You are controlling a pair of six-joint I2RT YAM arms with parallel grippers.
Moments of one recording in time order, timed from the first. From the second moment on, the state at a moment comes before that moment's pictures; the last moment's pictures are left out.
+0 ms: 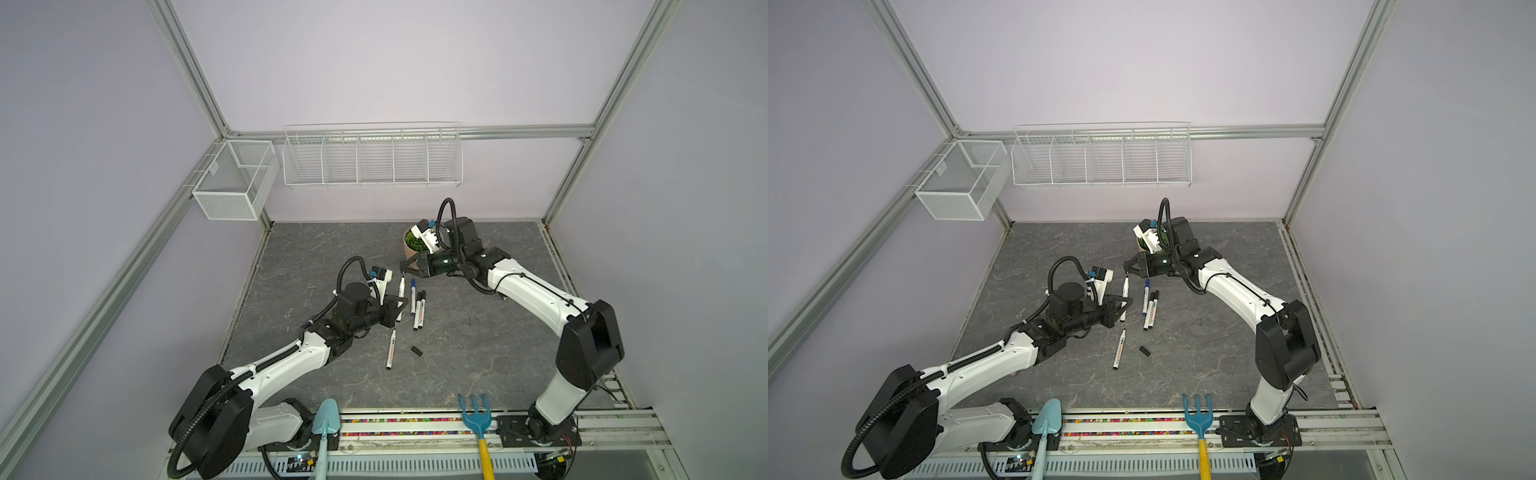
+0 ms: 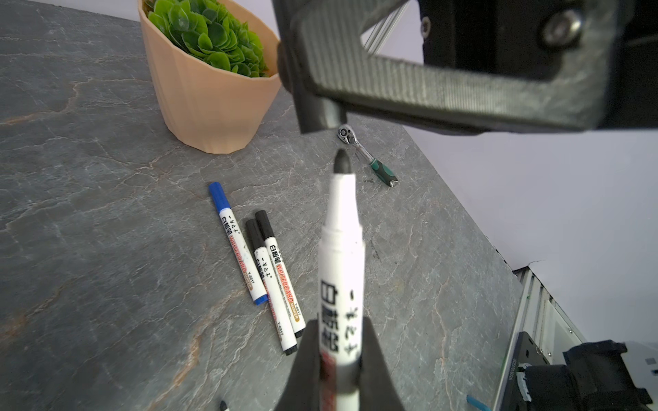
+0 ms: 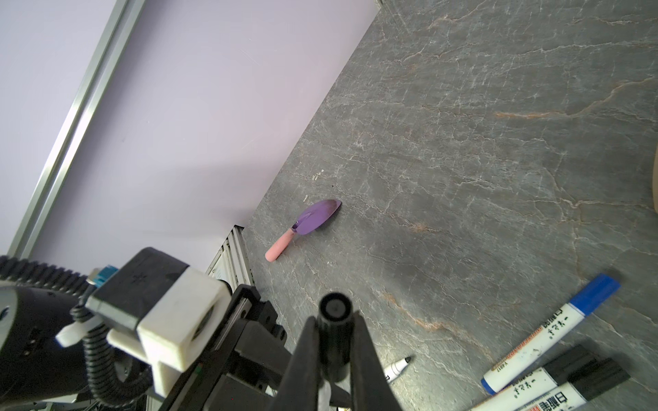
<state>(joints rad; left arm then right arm) -0.70 1.24 0.64 0.21 0.27 -0.44 0.56 1.72 1.44 -0.33 -0.71 0.39</state>
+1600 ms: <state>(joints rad) -0.71 1.26 0.63 0.23 0.28 -0.44 0.56 1.67 1.34 -0.29 -0.72 0.42</state>
